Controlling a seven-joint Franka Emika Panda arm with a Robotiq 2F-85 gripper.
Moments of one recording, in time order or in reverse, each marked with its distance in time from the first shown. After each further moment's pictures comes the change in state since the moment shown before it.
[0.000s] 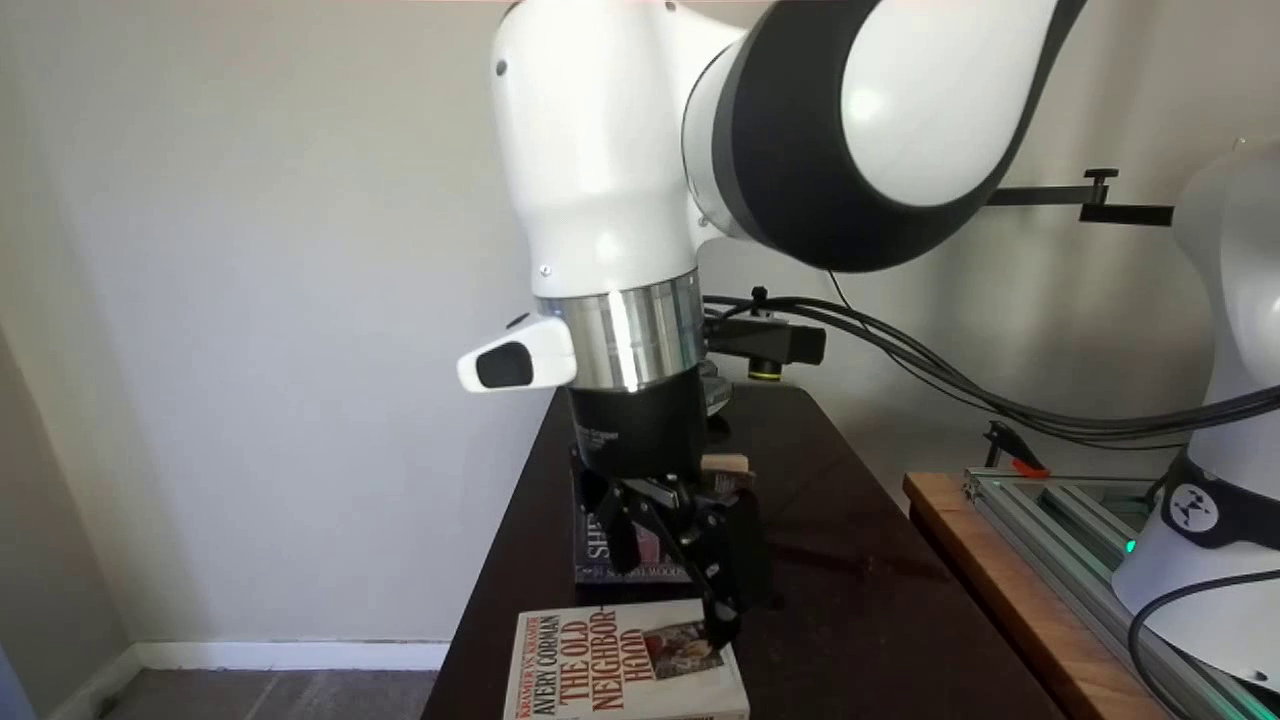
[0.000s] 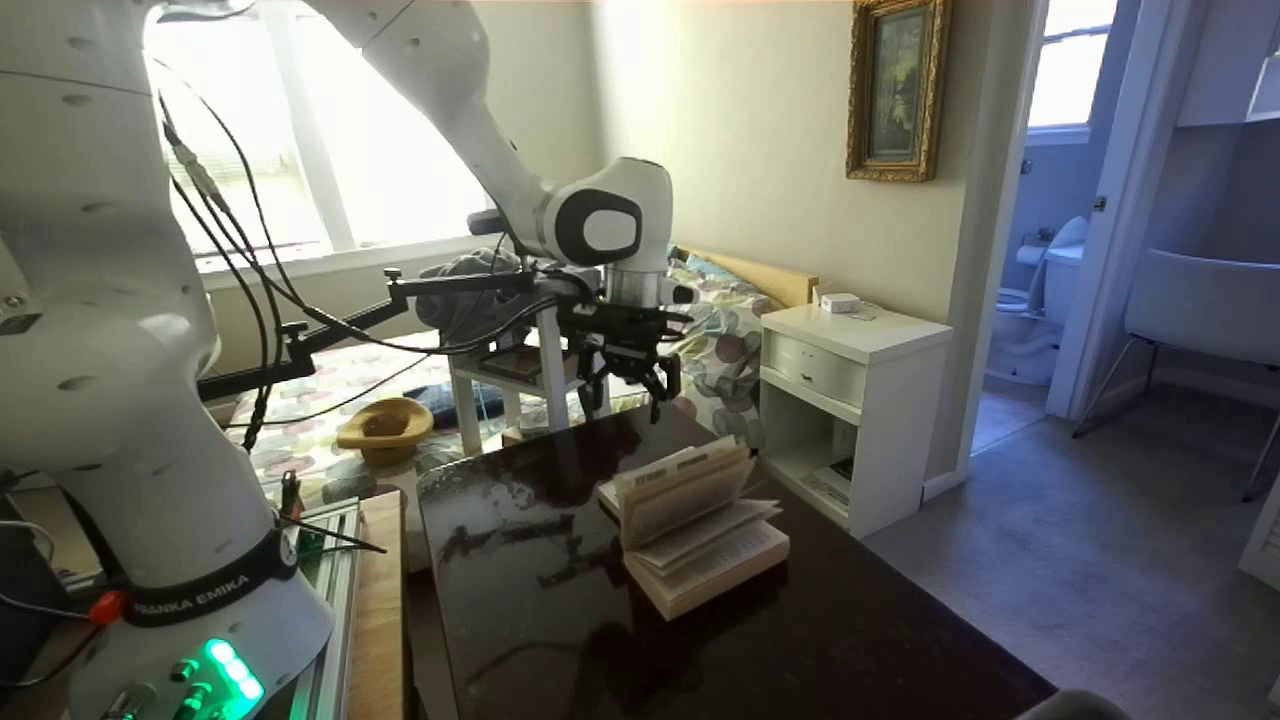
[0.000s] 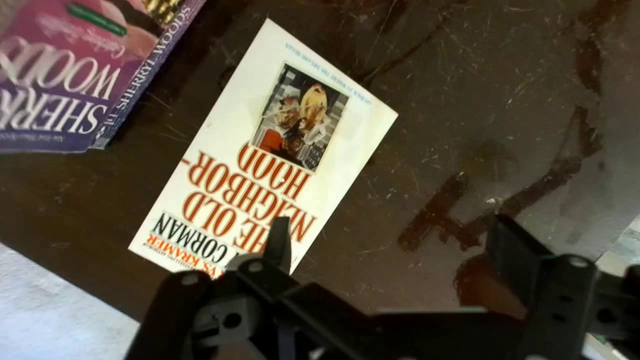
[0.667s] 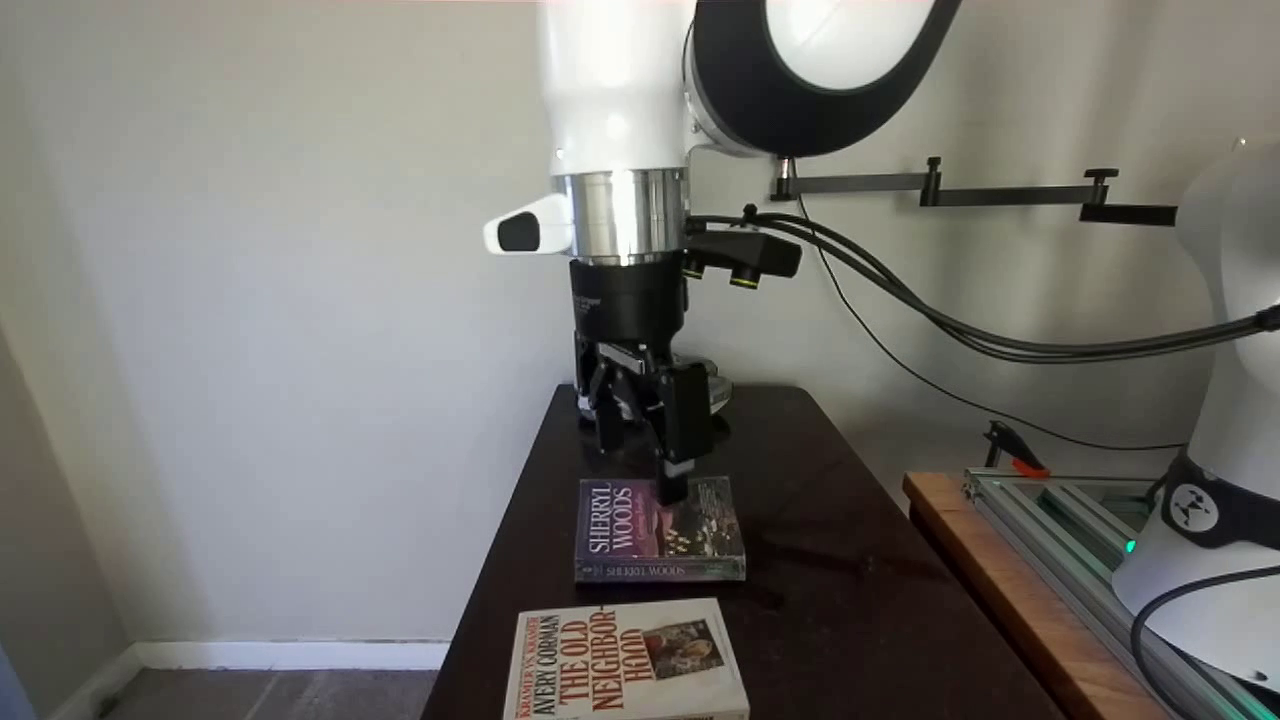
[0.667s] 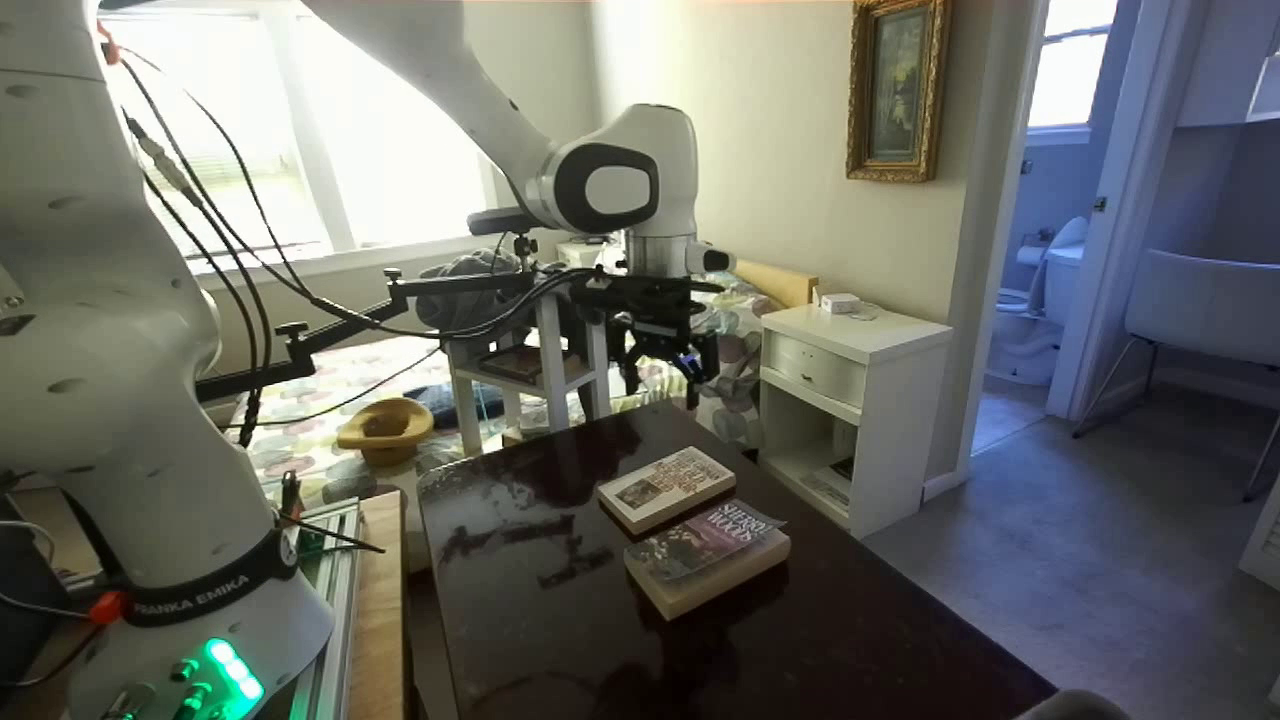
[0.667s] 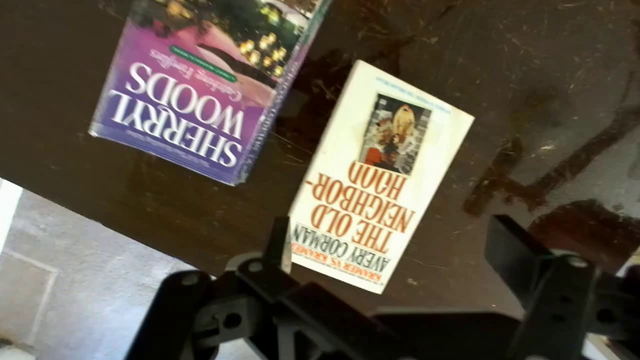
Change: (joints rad) arm -0.039 -0.119 -0.113 -0.020 -0.001 0.000 0.028
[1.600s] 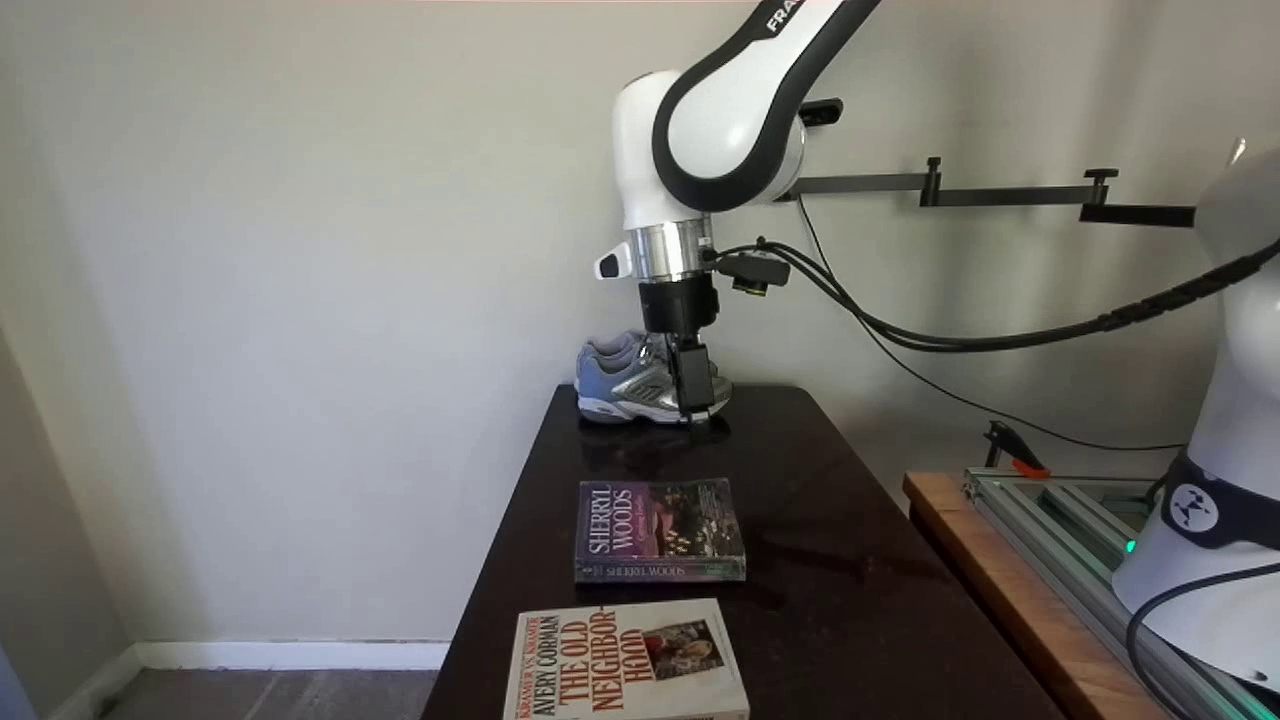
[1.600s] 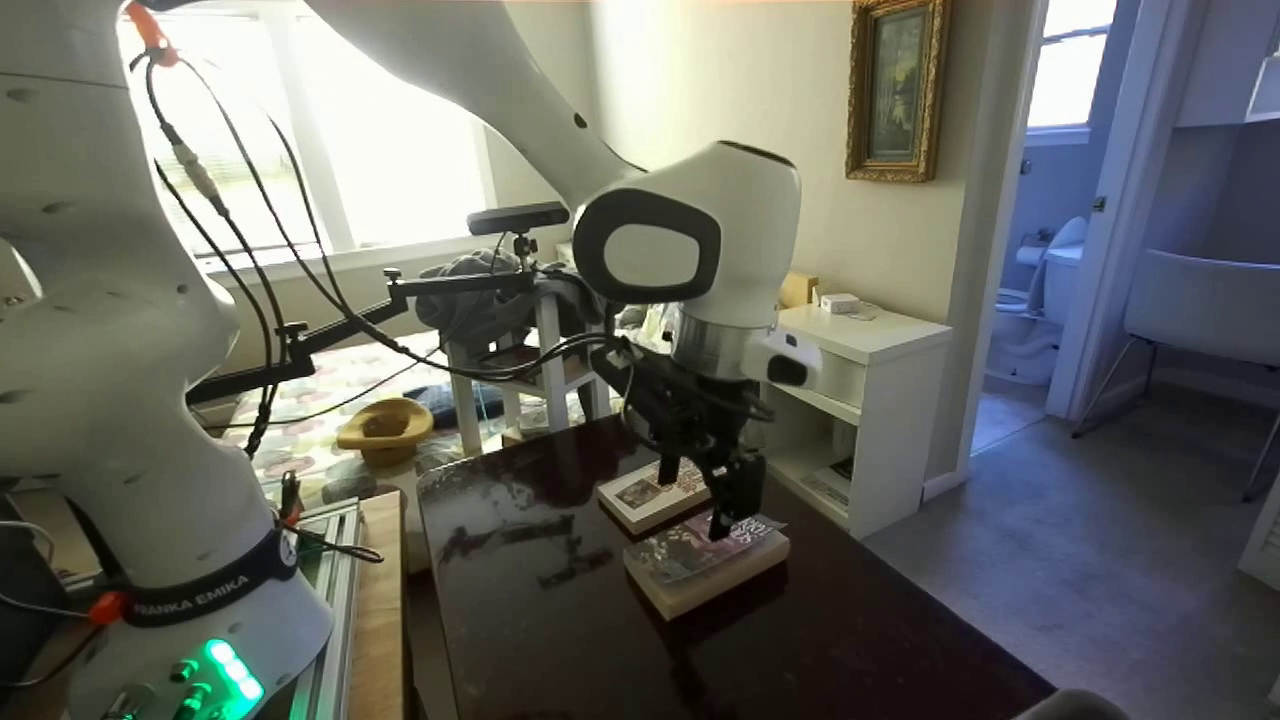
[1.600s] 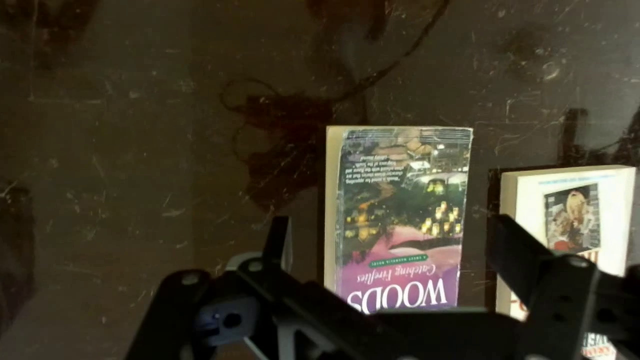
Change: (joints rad) arm -0.185 0.079 -0.192 -0.008 0.088 -0.043 0.028
